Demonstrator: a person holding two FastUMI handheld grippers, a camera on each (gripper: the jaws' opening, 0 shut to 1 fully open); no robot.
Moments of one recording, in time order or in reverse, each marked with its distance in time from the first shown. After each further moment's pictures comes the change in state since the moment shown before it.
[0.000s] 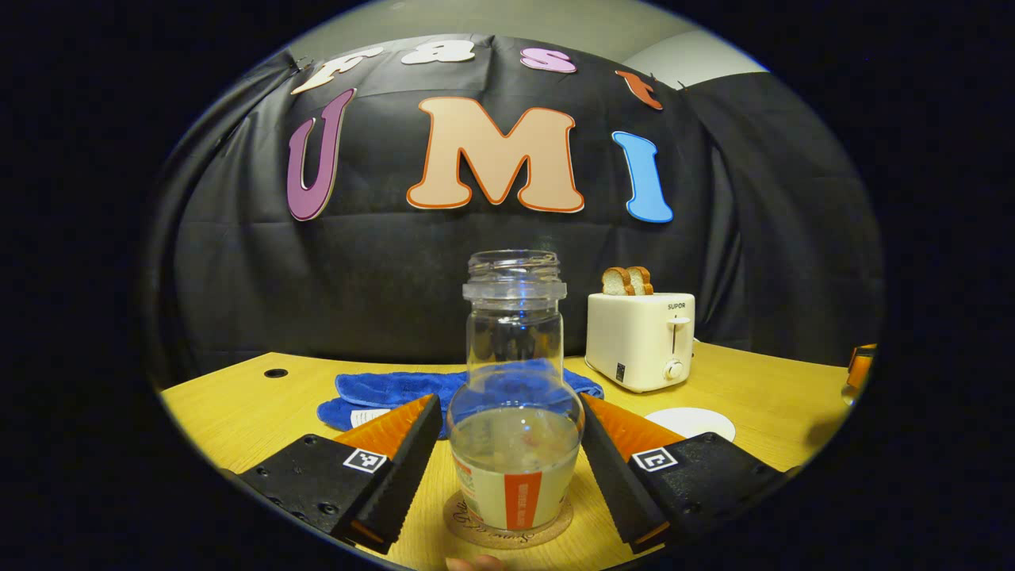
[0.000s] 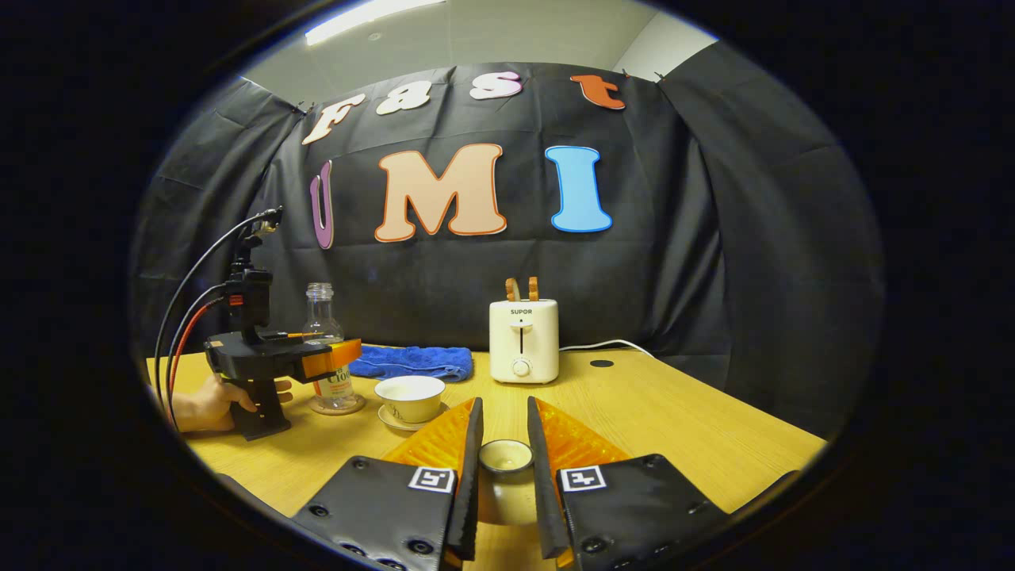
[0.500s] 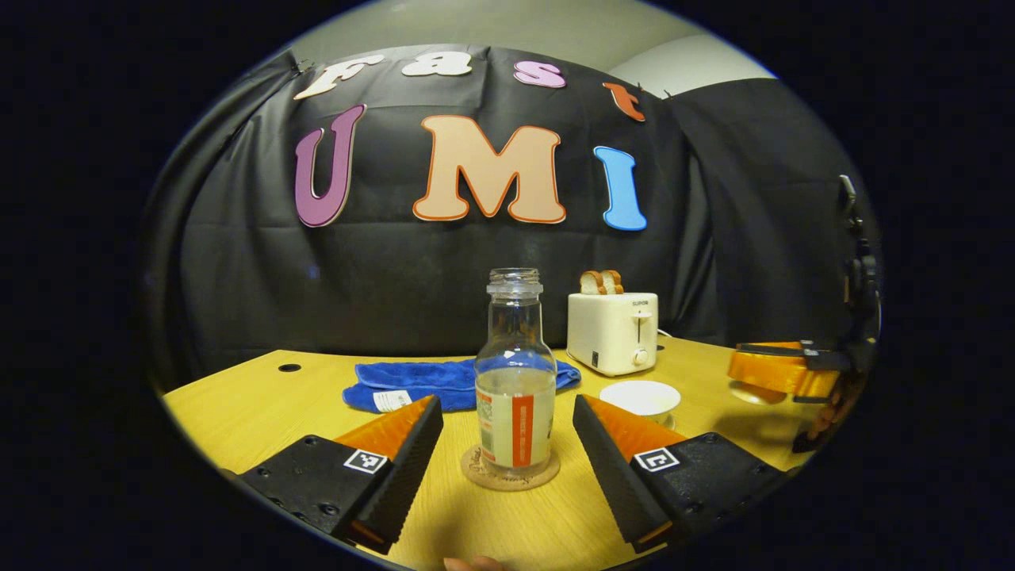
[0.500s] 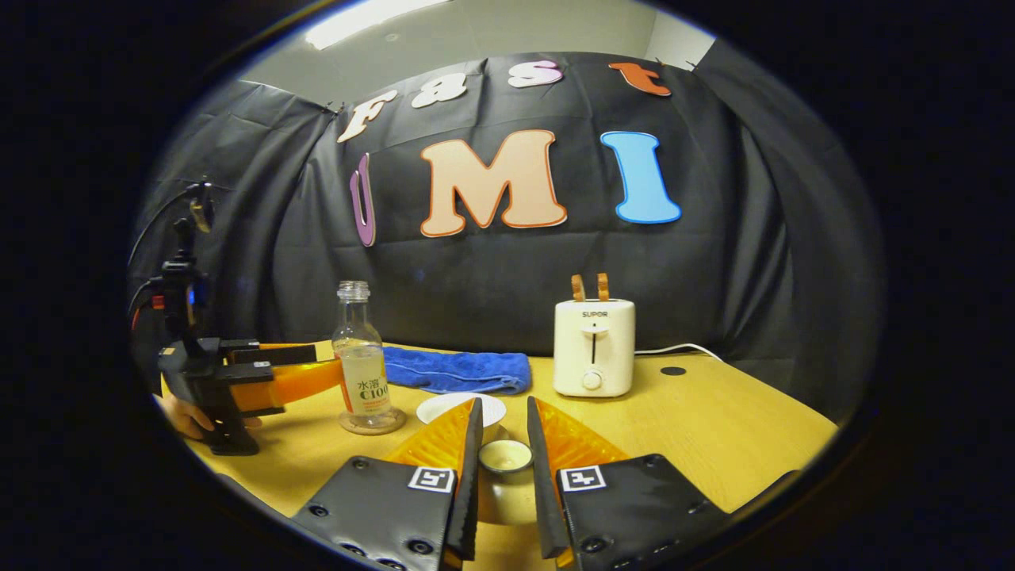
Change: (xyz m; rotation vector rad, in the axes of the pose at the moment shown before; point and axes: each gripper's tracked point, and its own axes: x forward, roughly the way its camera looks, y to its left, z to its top) left arm -0.090 0.002 0.002 0.000 0.000 -0.088; right arm 0.068 0.068 -0.005 0.007 0.012 0.198
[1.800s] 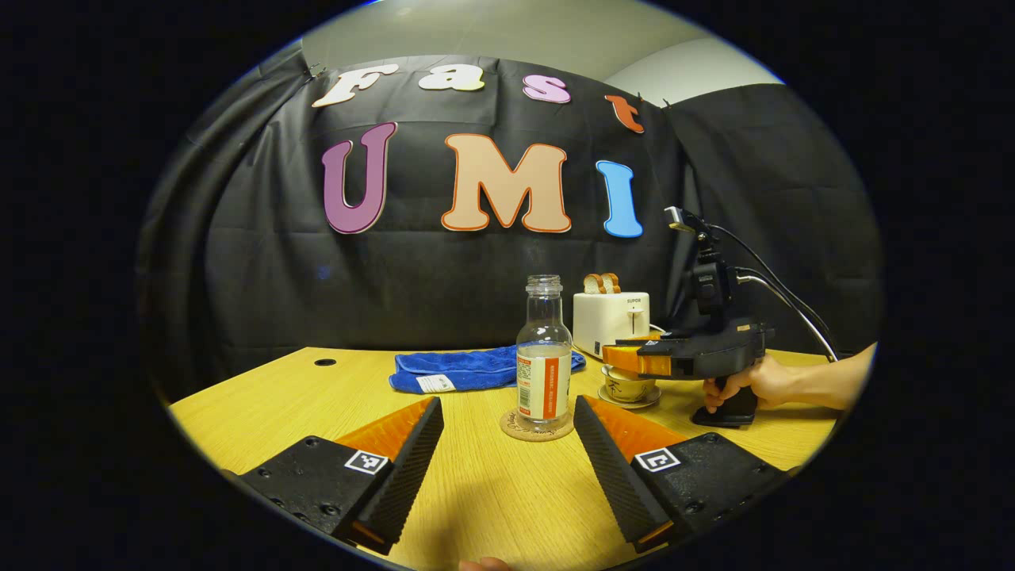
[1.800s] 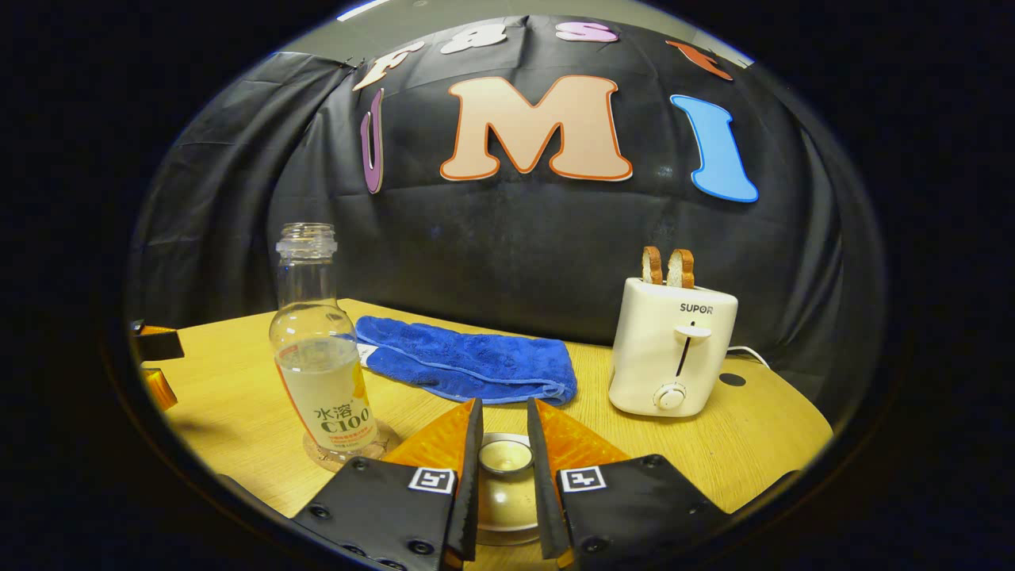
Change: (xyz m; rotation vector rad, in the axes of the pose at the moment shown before) left arm -0.076 0.033 0.003 0.004 0.004 0.036; right arm 0.115 0.046 -0.026 -0.099 0.165 0.018
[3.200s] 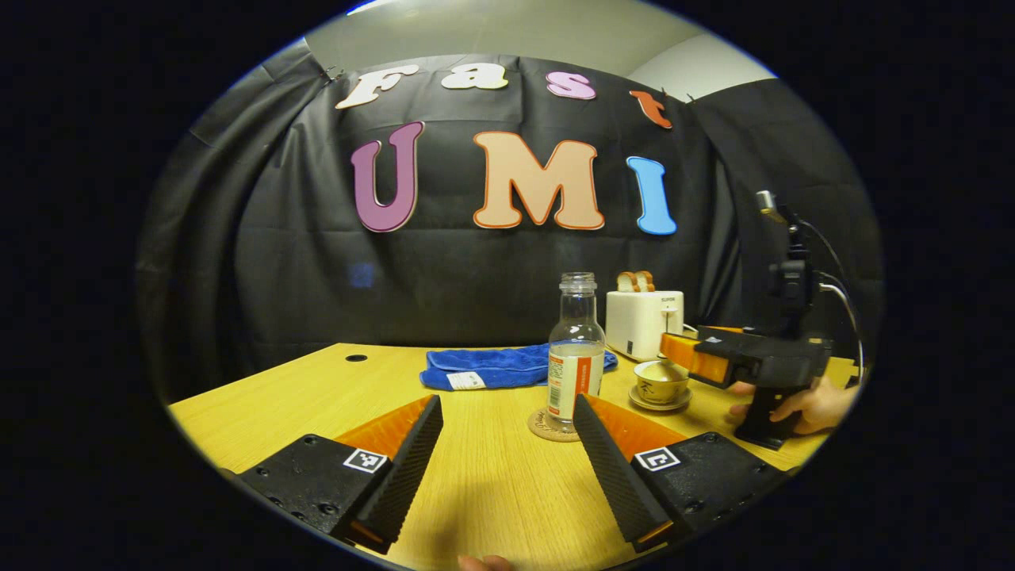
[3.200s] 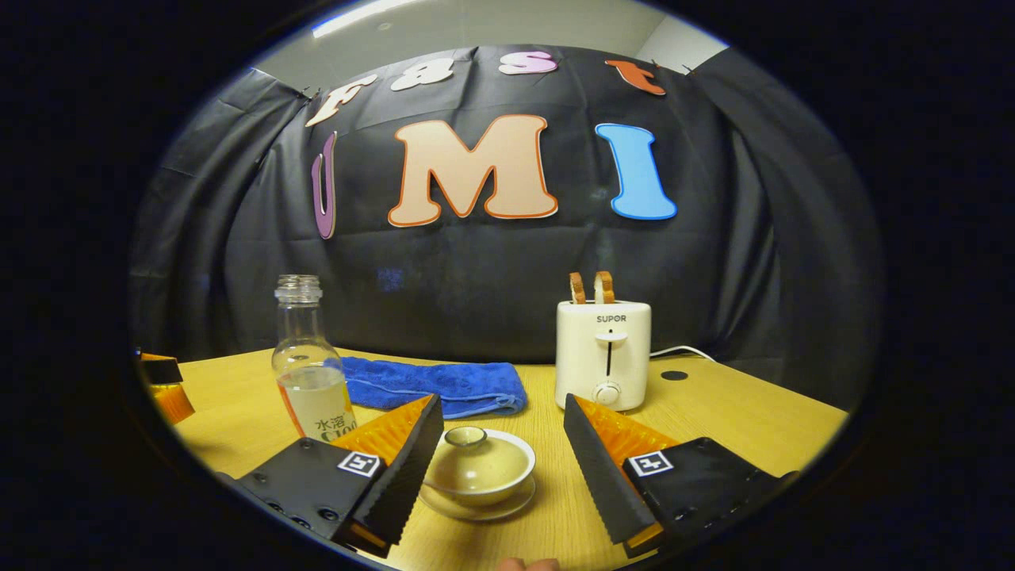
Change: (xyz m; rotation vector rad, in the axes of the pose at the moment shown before) left arm 0.001 0.020 -0.005 -0.002 0.011 0.157; right arm -0.073 -0.025 0.013 0.105 -0.158 -0.226
